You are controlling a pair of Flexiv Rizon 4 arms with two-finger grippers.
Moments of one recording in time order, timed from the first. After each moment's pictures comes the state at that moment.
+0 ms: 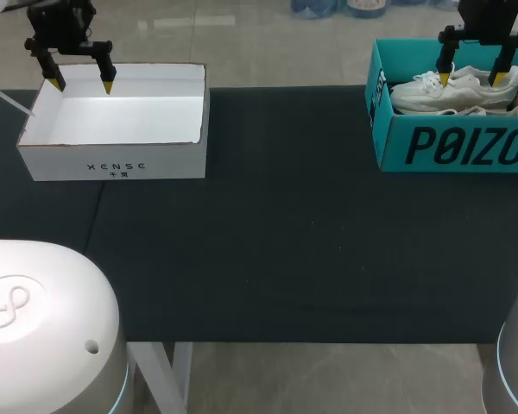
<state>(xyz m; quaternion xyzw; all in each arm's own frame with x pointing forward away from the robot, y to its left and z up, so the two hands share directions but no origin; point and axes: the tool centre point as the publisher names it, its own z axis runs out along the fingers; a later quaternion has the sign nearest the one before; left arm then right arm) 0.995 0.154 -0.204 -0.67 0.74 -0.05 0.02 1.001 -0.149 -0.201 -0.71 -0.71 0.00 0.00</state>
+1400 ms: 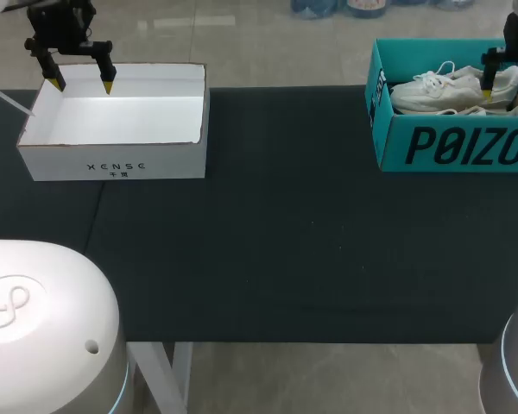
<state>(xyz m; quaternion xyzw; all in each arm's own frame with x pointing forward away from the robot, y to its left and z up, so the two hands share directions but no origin) 0.995 0.154 -0.204 -0.67 0.74 -0.05 0.02 1.043 -0.270 -0.272 -0.76 -0.65 0.00 -0.06</state>
